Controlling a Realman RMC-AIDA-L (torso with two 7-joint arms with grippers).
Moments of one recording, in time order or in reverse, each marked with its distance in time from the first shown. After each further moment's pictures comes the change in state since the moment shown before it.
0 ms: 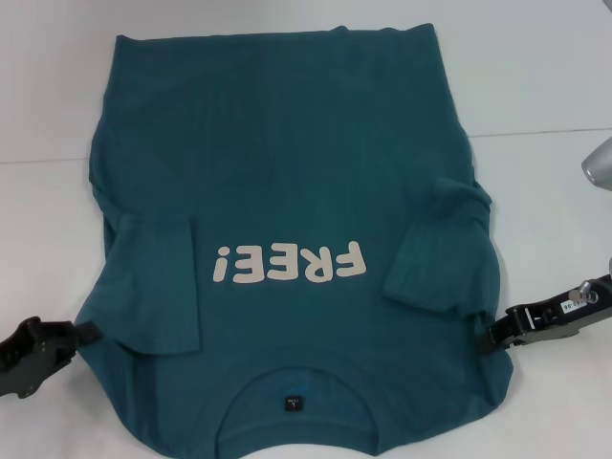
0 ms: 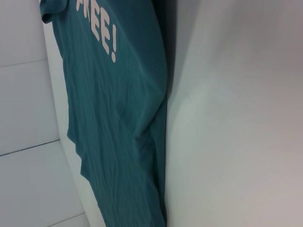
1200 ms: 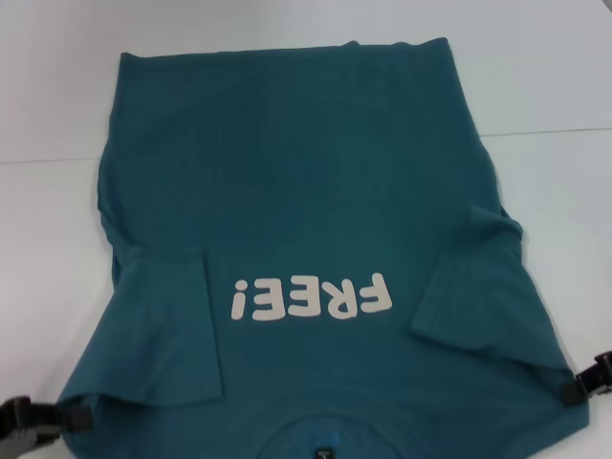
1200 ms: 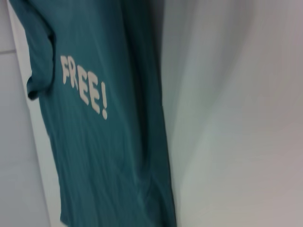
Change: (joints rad) left arm 0.027 0.018 0.028 0.163 0.207 0.272 0.026; right arm -0.147 -0.050 0.012 -0.147 0.003 -0.215 -0.035
